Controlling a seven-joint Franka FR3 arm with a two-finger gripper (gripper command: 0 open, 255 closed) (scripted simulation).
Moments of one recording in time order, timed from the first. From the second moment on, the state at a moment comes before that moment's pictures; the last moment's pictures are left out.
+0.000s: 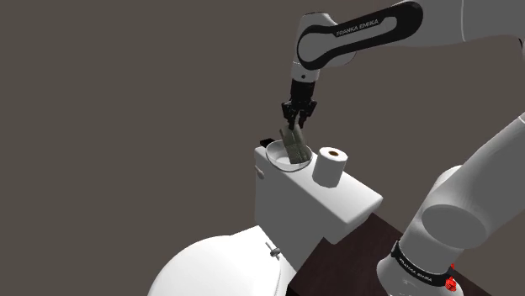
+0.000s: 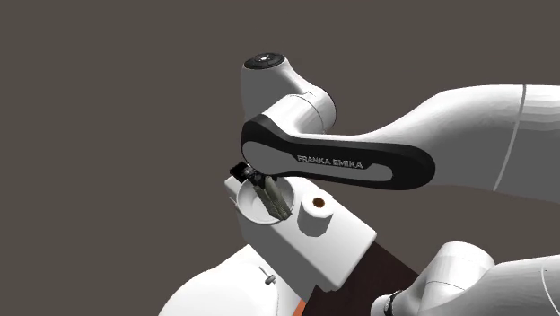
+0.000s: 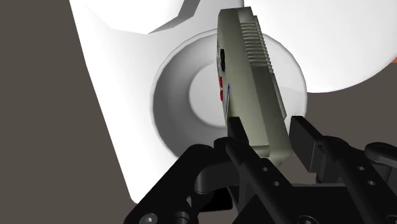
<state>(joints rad) -0.11 -0.26 0.00 -2.18 0.01 1.94 0.21</state>
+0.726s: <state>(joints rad) -0.11 -0.26 0.00 -2.14 0.01 1.89 0.21</state>
